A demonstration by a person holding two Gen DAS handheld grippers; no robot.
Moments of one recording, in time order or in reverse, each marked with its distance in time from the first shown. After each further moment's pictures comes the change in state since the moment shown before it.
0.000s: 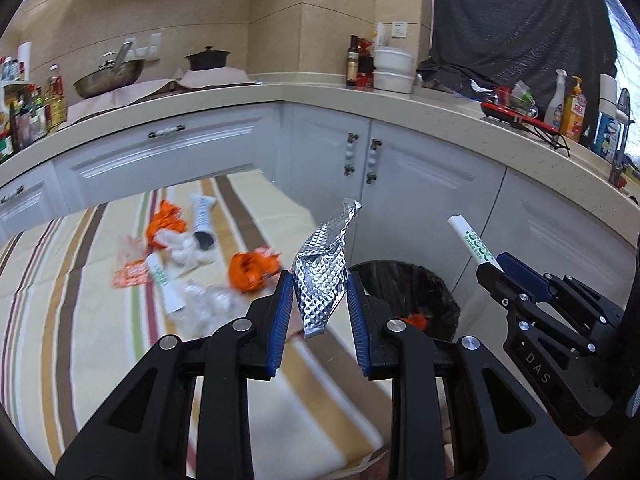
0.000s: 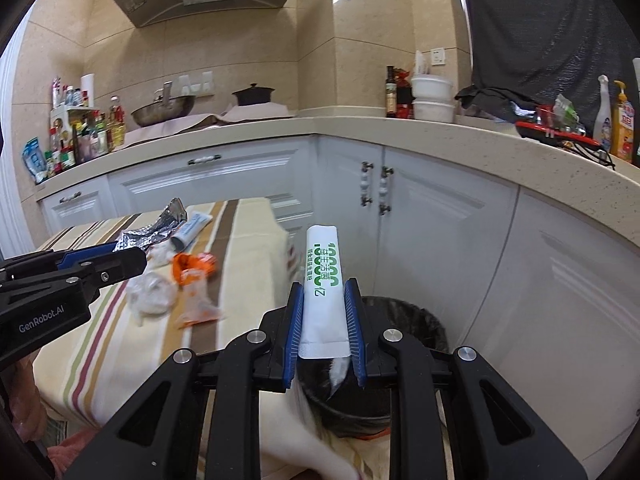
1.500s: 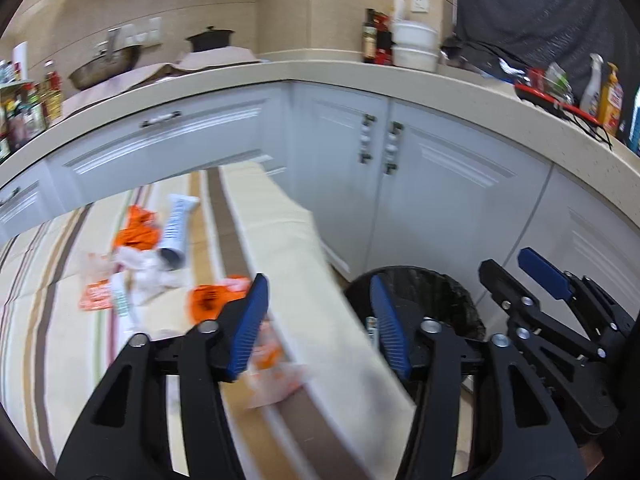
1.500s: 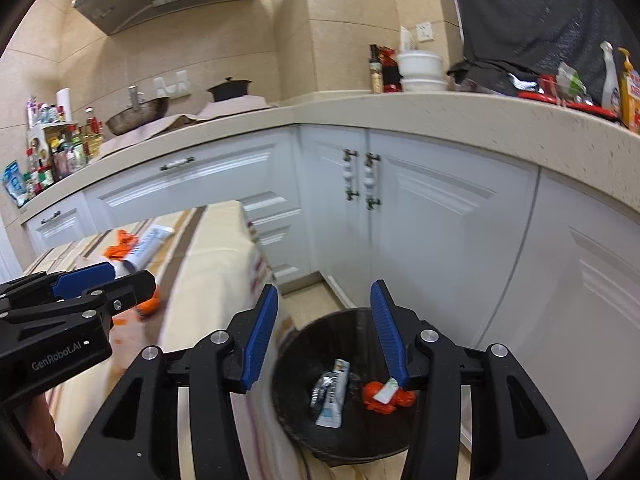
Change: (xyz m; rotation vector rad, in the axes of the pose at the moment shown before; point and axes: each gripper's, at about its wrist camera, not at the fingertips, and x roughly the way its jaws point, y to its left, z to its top) left arm 0.075 -0.013 0.027 -0.024 0.069 0.108; right arm 0.071 -0.031 0.017 0.064 0.037 0.026
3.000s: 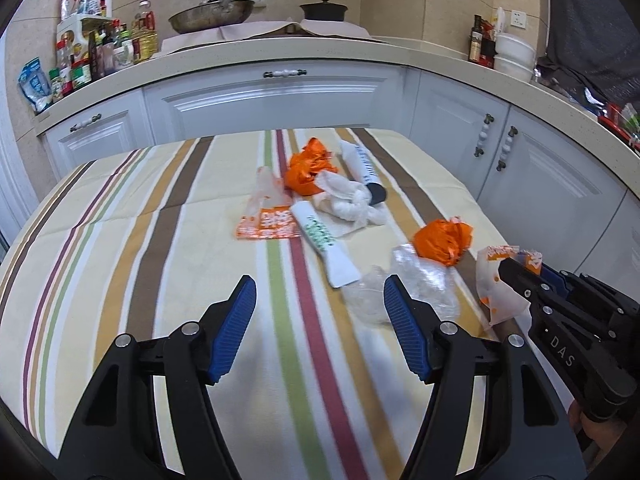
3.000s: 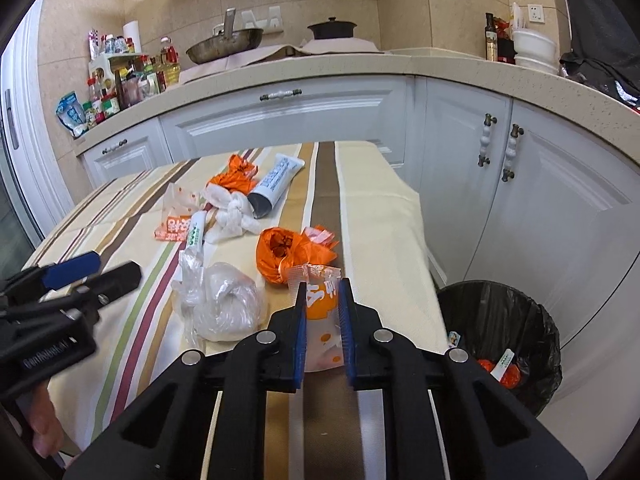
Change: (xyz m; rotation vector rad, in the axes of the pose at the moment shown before) left arm -0.032 0.146 -0.054 -0.163 0.064 0.181; right arm 0.032 0.129 -0.019 -0.146 0.184 0.218
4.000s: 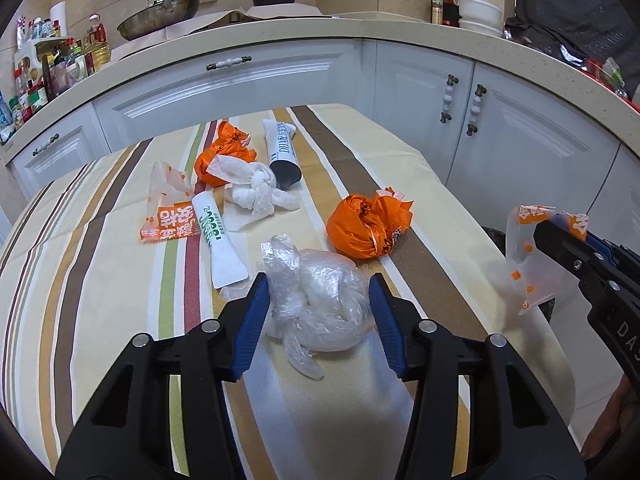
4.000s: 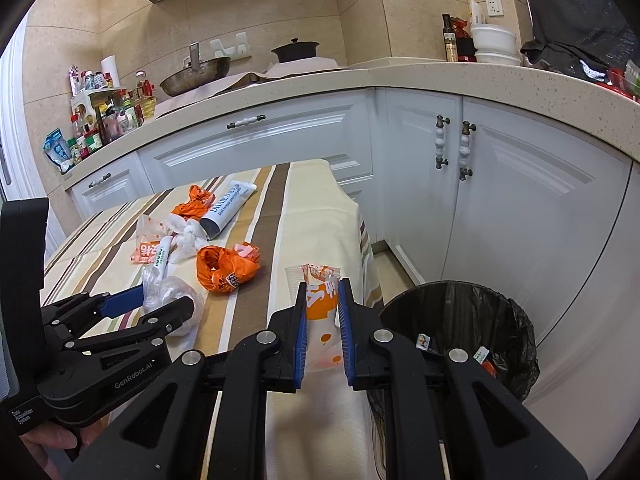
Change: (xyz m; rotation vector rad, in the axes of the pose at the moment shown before) left arm 0.041 -0.068 -0.006 0.104 0.046 -0.041; right arm -0.019 -0.057 -0.003 0.081 -0.062 -0.024
